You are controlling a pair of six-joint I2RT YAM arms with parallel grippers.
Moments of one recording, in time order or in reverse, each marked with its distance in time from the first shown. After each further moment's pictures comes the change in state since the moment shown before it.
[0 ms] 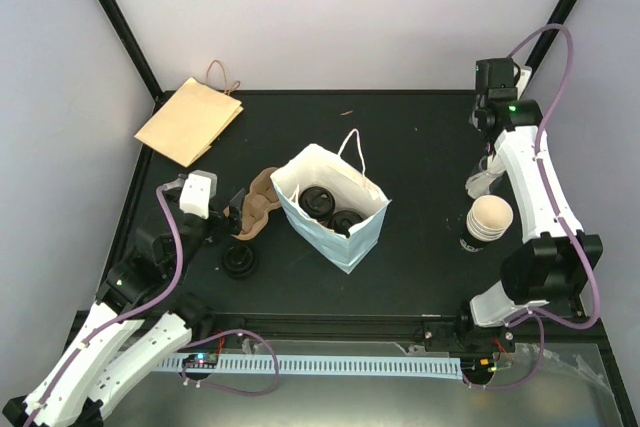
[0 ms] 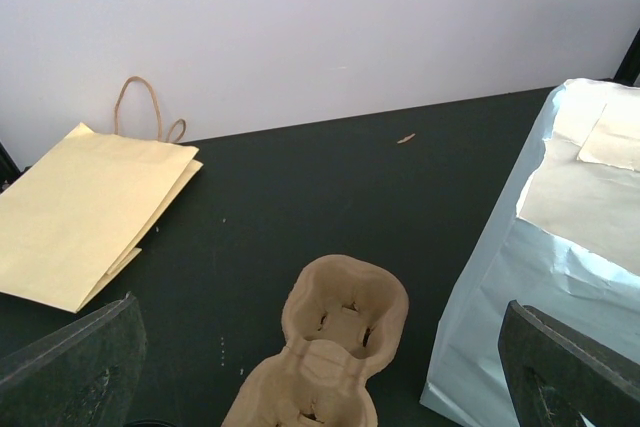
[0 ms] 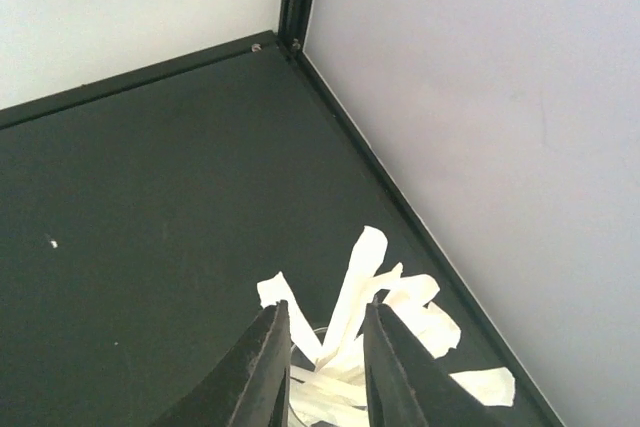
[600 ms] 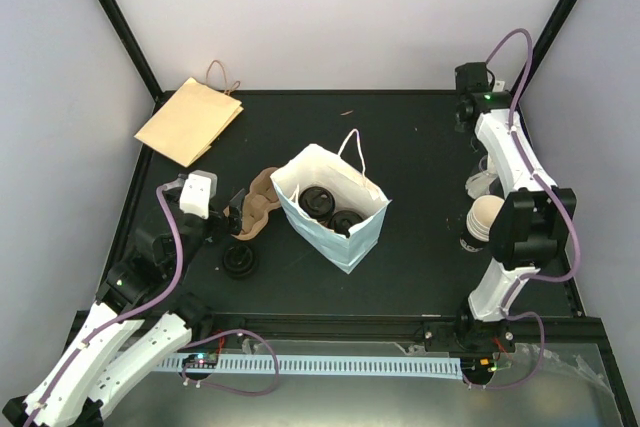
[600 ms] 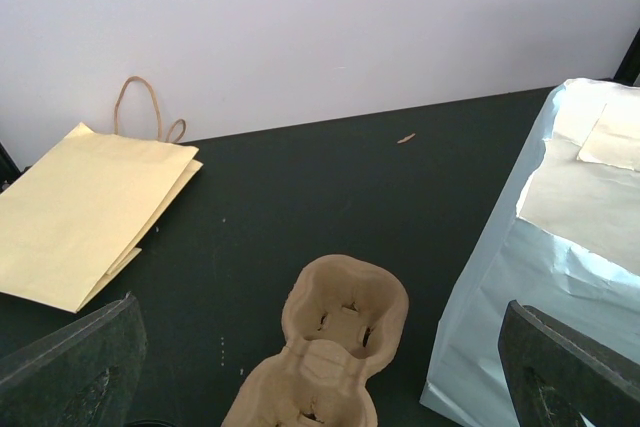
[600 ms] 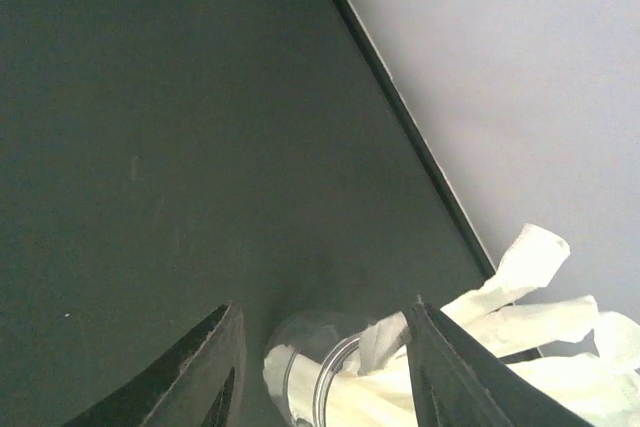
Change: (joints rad) left arm 0.000 0.000 0.000 0.000 0.000 0.000; right arm 0.002 0.206 0.035 -0.026 -0.017 -0.009
